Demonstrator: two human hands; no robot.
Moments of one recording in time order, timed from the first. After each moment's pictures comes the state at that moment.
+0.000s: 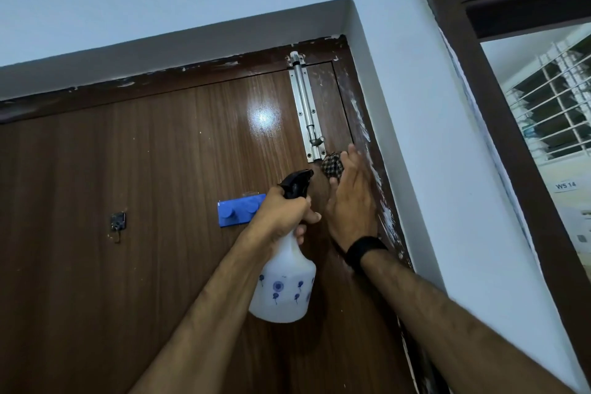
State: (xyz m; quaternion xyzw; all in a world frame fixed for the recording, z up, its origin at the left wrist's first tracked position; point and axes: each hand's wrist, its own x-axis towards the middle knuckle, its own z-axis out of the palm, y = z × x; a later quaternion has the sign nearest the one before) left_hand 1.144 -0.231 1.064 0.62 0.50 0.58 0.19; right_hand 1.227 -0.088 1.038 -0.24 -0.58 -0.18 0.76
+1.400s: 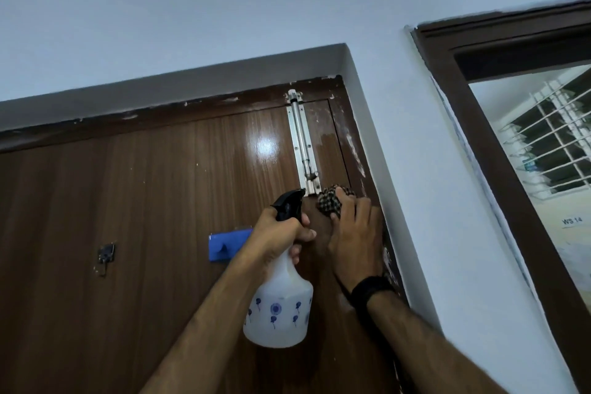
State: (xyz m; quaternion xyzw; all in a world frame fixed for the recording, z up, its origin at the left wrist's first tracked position) left_hand 1.147 -0.221 1.082 0.62 0.47 0.60 0.19; right_hand 1.244 -0.082 1.036 -0.29 -0.51 -0.30 0.75
